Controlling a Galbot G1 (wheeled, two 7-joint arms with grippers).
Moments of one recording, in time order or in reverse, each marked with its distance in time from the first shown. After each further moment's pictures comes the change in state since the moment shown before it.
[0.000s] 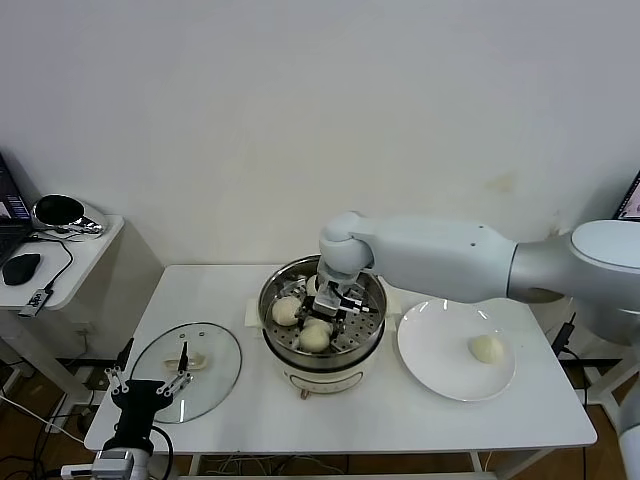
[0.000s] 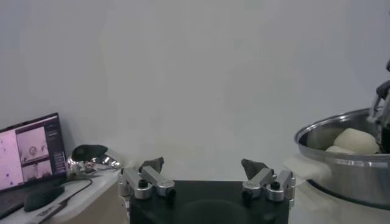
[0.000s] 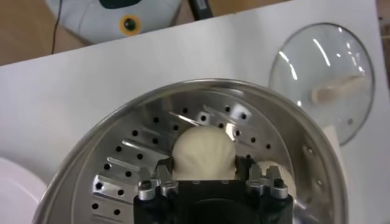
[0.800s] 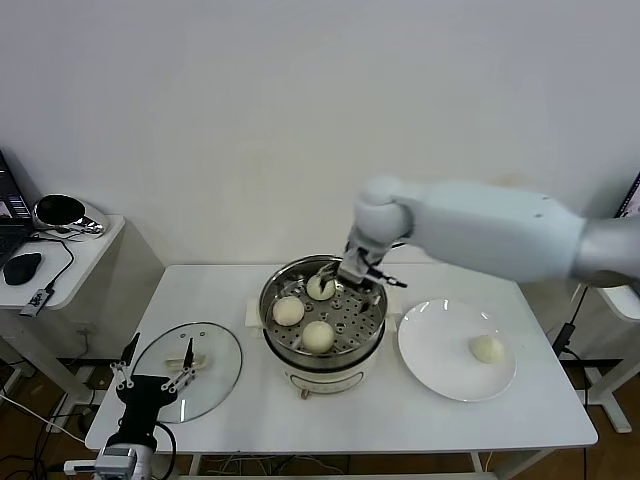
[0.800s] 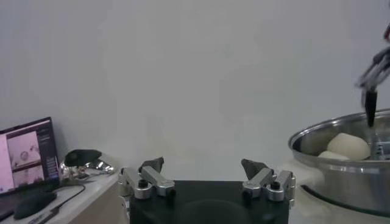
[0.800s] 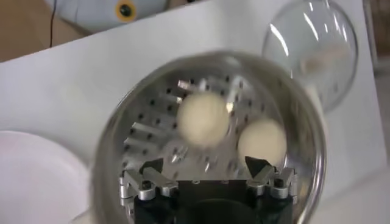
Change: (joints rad) left arm -0.017 0.030 0.017 -0.011 -0.002 0.003 0.008; right arm 0.168 -0.260 0.009 0.153 0.129 -0.325 -0.032
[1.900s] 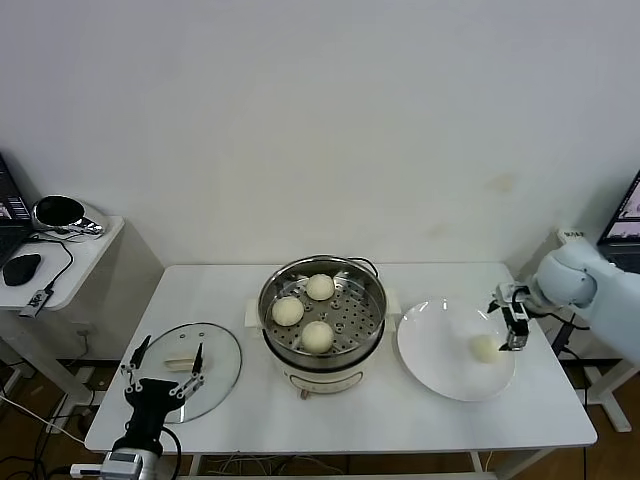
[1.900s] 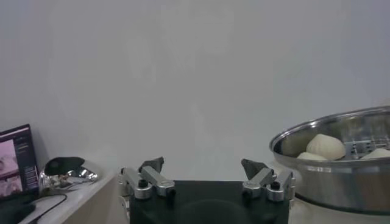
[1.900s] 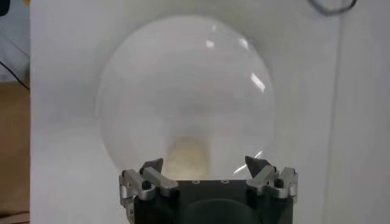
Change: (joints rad) left arm 0.030 0.003 0.008 -0.010 0.017 -0.005 0.023; right arm -0.653 -0.456 0.533 -0.161 -0.232 -0.276 0.048
